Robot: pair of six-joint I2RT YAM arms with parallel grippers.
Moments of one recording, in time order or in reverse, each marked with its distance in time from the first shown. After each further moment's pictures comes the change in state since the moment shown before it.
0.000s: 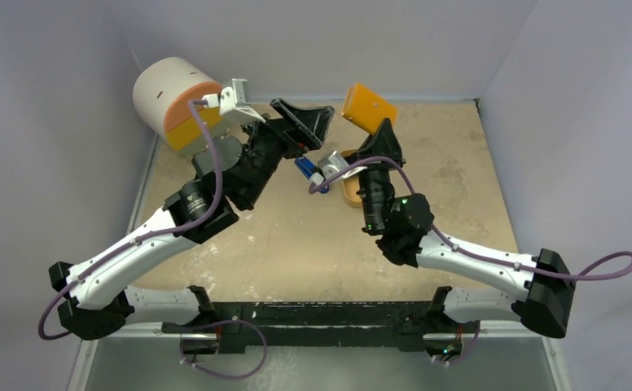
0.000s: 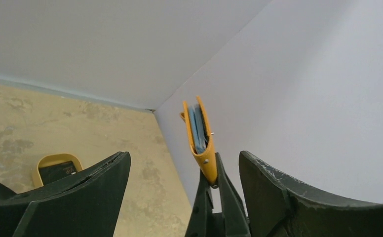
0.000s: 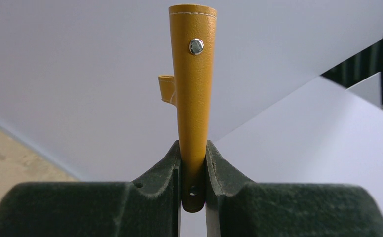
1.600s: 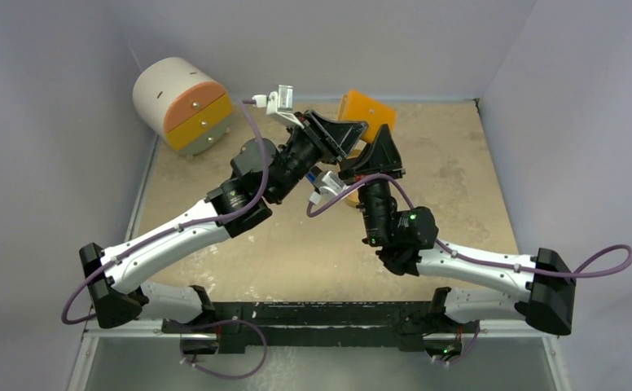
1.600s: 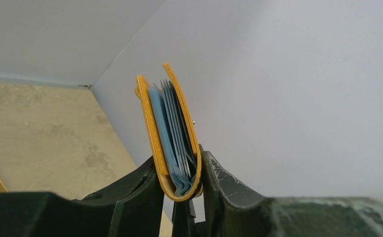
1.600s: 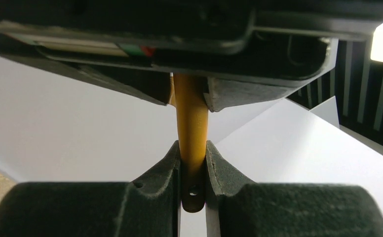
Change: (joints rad) left arm 0.008 0.135 -0.096 0.294 0.279 -0.061; right arm 0.098 -0.019 -0.062 0.197 -0.074 -0.244
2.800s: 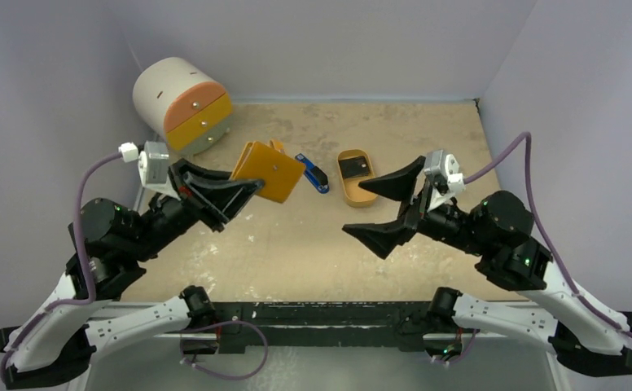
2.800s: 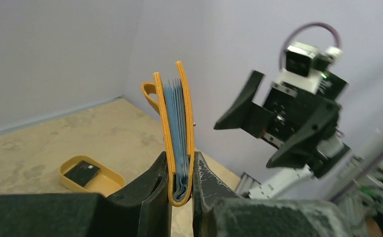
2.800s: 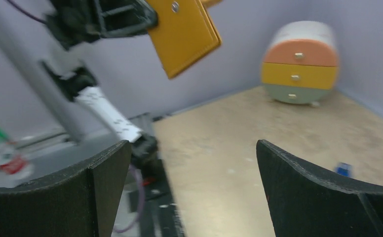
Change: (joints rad) left arm 0.022 -0.620 -0.108 -0.489 0.183 0.399; right arm -0.097 -0.426 0.362 -1.434 -0.827 1.971
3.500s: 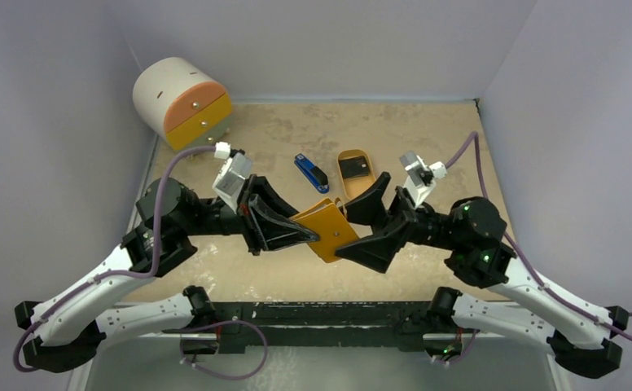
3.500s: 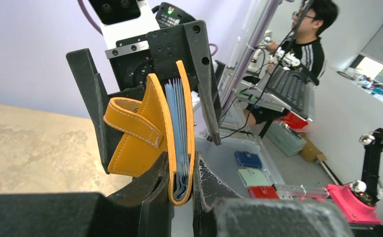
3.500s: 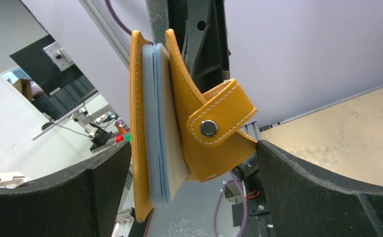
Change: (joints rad) left arm 0.000 0.160 -0.096 0.244 0.697 -0.122; right arm -0.021 0.011 -0.232 0.458 -0.356 0.568
